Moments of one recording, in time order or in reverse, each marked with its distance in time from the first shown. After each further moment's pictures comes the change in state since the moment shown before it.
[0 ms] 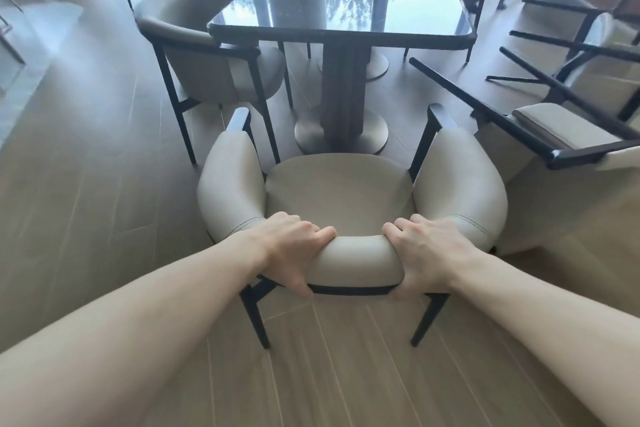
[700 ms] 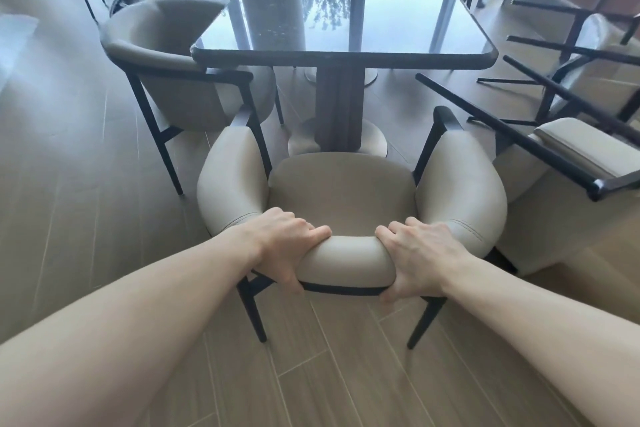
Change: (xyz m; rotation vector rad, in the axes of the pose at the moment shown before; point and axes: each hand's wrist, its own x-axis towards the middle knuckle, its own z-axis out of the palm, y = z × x) left_hand 0.073 -0.176 -0.016 0.110 -0.042 0.090; right_hand 0.156 -0.008 -0.057 0.014 0.009 0.096
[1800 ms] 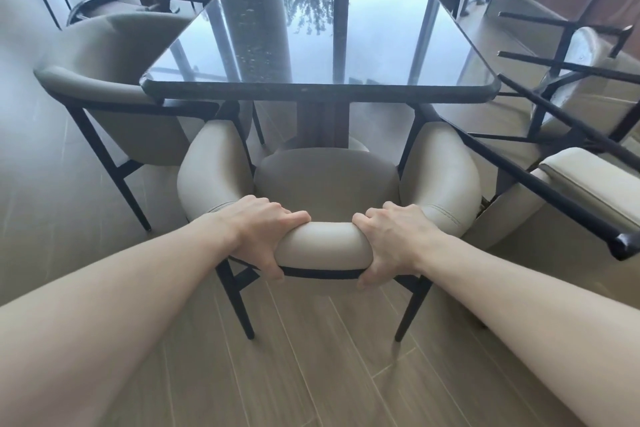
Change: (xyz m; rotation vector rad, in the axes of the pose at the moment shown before) left_hand 0.133 -0.131 -0.038 -0.064 -0.018 -0.051; right_hand 0.159 0.090 -0.051 0.029 -0.034 0.007
